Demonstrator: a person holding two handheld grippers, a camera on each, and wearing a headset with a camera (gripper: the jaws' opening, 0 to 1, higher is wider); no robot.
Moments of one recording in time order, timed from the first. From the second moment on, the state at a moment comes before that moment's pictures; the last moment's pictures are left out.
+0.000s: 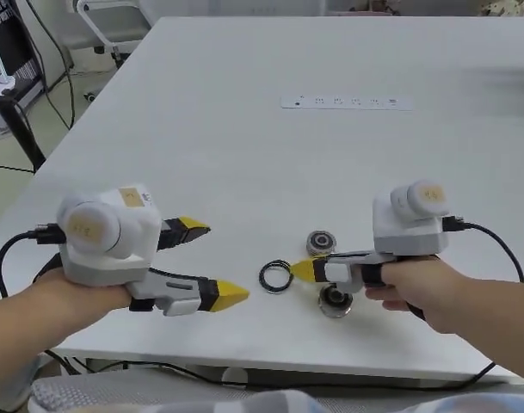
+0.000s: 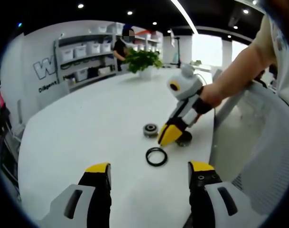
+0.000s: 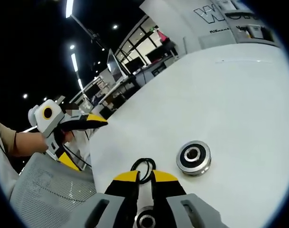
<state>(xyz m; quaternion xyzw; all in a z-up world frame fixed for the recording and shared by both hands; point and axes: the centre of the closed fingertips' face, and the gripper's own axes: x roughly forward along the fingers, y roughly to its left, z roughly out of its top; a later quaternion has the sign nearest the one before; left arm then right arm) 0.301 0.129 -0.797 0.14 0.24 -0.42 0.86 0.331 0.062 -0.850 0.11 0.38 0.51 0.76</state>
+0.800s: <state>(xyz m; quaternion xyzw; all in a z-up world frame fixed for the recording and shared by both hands) 0.305 0.109 -0.770 0.13 0.22 -0.44 0.86 0.316 0.041 -0.793 0.04 0.29 0.55 0.78</state>
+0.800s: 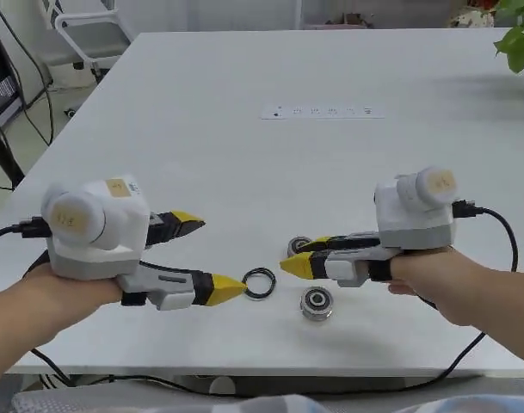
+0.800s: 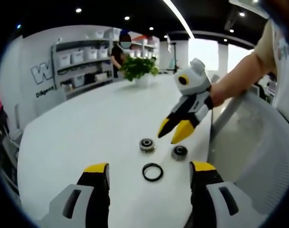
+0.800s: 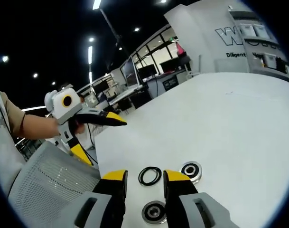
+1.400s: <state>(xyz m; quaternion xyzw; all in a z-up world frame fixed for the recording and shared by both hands) 0.295 0.098 -0.748 0.11 0.21 -0.46 0.86 0.317 -0.013 -0.765 -0.05 0.23 0.53 0.82</state>
